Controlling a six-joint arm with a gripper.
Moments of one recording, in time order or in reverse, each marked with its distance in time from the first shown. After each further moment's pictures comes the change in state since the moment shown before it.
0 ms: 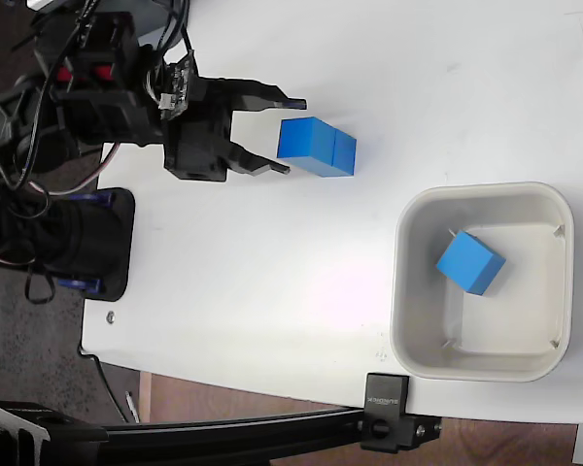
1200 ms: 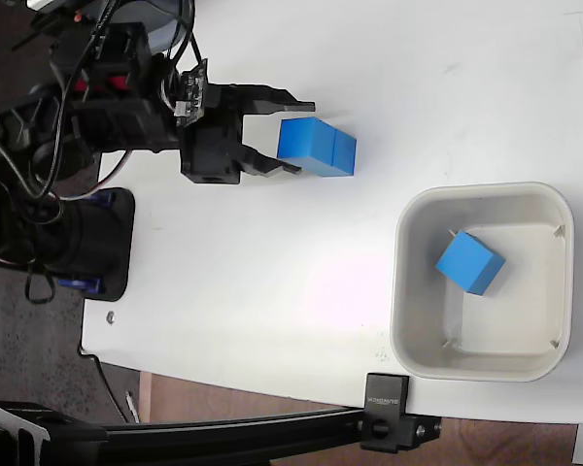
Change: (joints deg) arm 0.6 -3.1 4.7 -8.3 -1.9 0.4
